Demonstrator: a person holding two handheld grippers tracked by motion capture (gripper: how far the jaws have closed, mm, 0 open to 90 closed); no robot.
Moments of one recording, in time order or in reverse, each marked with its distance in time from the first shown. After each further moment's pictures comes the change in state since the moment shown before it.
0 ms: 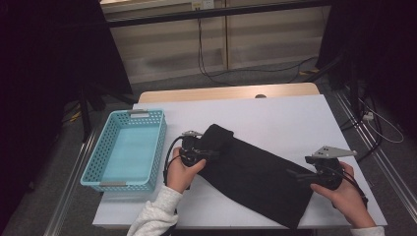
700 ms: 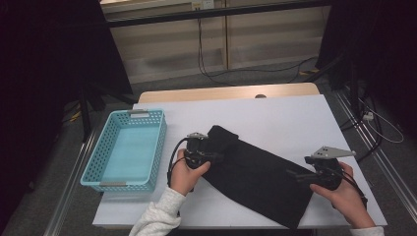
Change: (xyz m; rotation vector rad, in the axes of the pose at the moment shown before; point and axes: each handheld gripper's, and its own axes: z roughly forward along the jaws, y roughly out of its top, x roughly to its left) left arm -0.012 -0.003 0.009 0.020 -0.021 0.018; right arm 0.001 0.000 0.001 0.004 0.000 -0.007
